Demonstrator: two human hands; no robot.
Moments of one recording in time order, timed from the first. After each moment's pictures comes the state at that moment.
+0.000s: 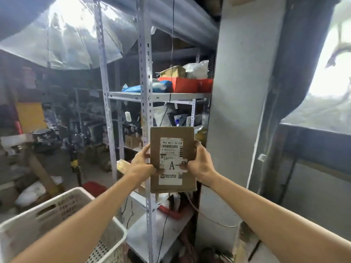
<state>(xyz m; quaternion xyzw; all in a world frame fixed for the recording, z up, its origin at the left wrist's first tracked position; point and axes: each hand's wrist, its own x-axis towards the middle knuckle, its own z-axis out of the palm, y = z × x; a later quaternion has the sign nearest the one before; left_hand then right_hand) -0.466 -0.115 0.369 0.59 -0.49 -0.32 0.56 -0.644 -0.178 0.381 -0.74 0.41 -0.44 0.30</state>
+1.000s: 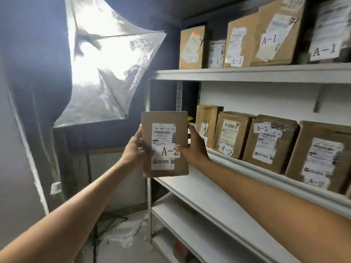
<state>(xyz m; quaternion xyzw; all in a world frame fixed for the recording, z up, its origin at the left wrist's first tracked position) -0.940 -0.379 0.424 0.08 -0.78 -0.55 0.30 -1.042 -0.225 0.430 -0.32 0.78 -0.53 -0.08</state>
